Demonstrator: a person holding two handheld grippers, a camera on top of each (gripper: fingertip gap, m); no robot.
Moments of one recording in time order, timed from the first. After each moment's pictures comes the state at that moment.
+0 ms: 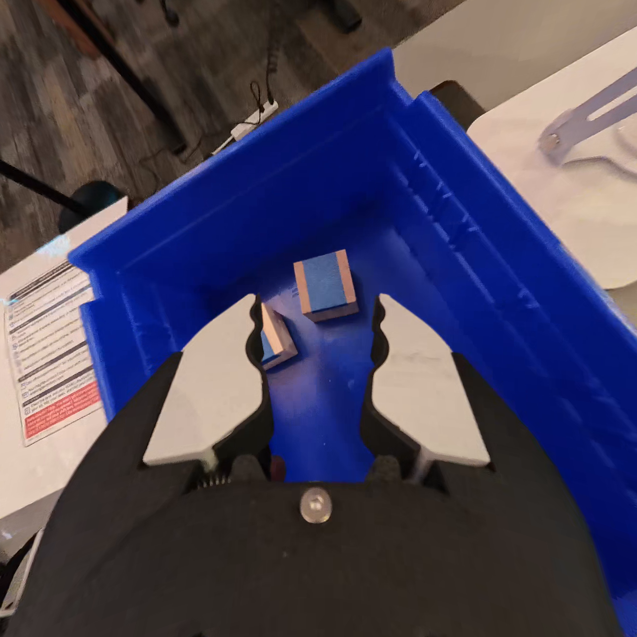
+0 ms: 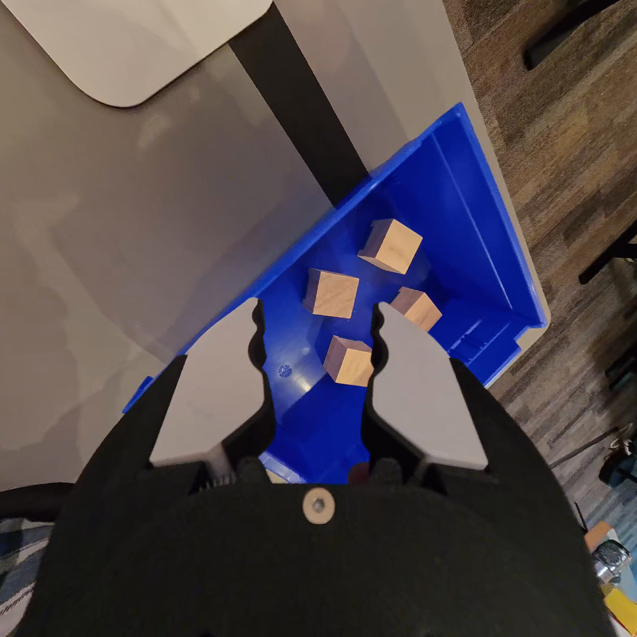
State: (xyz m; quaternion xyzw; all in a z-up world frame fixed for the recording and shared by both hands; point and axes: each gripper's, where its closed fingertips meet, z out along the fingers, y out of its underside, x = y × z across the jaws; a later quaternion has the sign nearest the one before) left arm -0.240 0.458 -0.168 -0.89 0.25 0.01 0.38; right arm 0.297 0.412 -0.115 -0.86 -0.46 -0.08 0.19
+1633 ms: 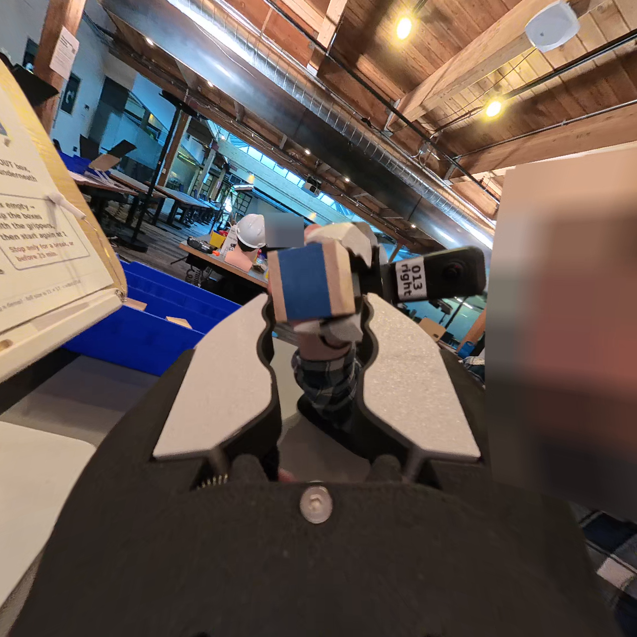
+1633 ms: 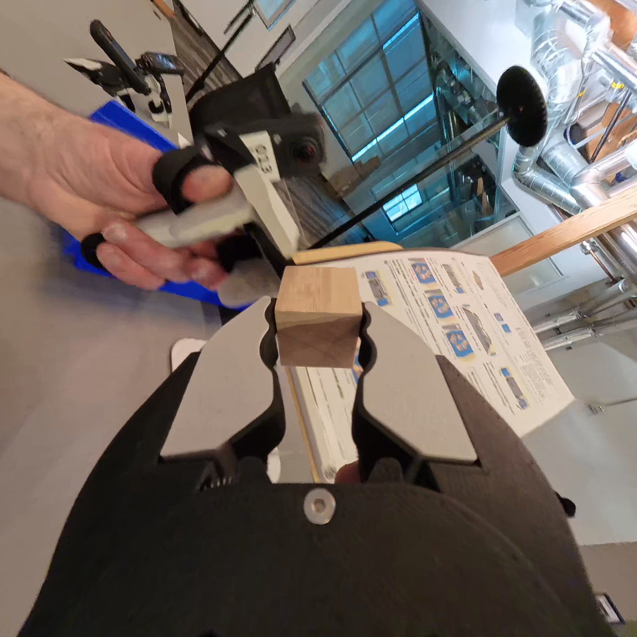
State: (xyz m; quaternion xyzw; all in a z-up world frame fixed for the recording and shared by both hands) left arm 0.021 0.296 0.026 -0.51 0.30 -0.70 0.40; right arm 0.020 0.300 0.032 -0.43 -0.60 0.00 0.67
